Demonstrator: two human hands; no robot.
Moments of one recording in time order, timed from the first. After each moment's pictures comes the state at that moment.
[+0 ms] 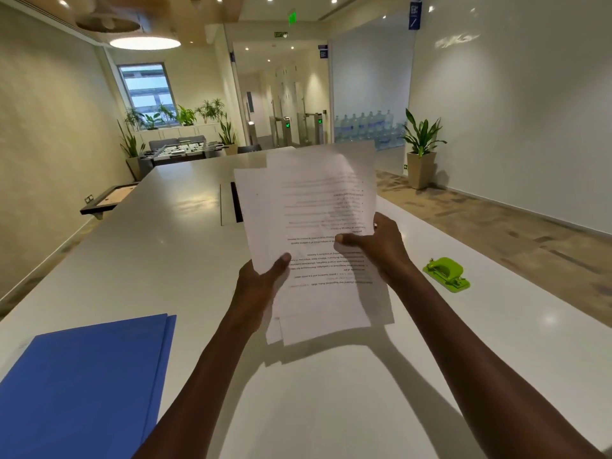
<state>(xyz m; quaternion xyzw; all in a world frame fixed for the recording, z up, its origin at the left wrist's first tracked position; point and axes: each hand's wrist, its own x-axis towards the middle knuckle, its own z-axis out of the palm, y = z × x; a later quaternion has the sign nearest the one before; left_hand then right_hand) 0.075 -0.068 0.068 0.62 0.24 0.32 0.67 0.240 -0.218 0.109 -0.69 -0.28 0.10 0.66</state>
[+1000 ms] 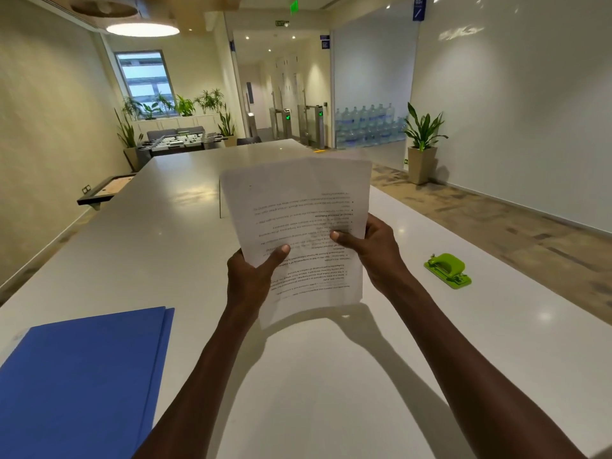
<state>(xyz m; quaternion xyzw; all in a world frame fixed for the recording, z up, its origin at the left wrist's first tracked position) 0.070 -0.066 0.068 0.67 0.24 0.42 0.56 0.231 -0.210 0.088 -0.58 -0.34 0.15 0.73</state>
